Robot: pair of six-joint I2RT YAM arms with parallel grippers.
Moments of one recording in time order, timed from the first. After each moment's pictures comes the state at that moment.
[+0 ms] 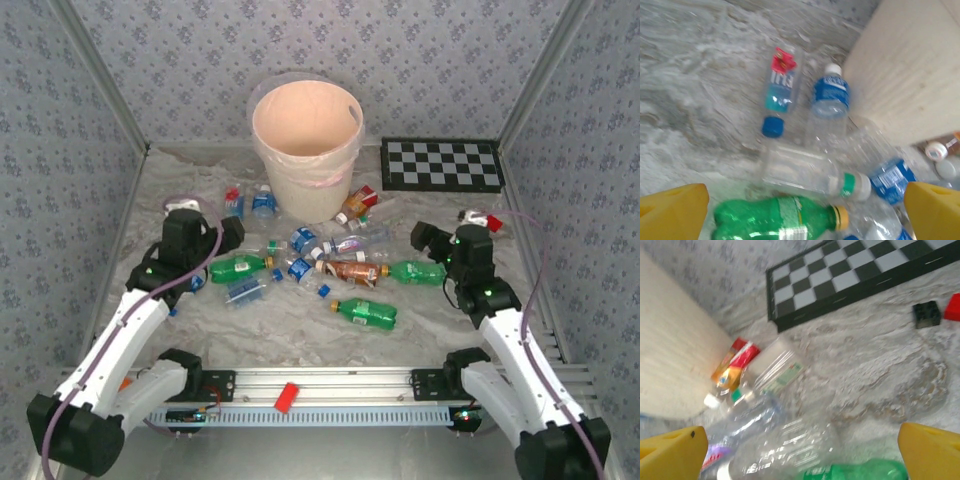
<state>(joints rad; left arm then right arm) -0.35 0.88 0.78 -0.50 -0.17 -0.54 0.24 0.78 0.63 -0.36 0.13 0.50</state>
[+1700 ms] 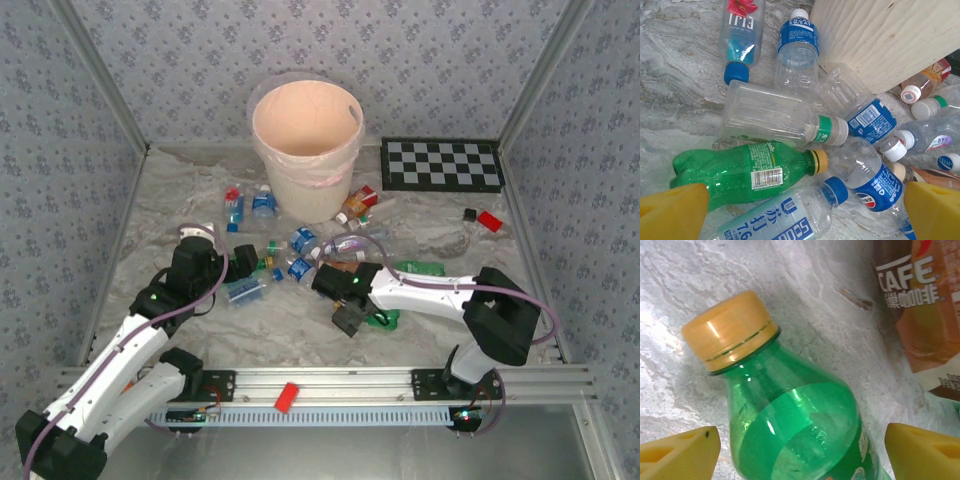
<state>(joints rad) -0.48 0.74 0.63 -0.51 -0.14 -0.57 1.06 1.57 0.98 -0.89 0.26 0.19</state>
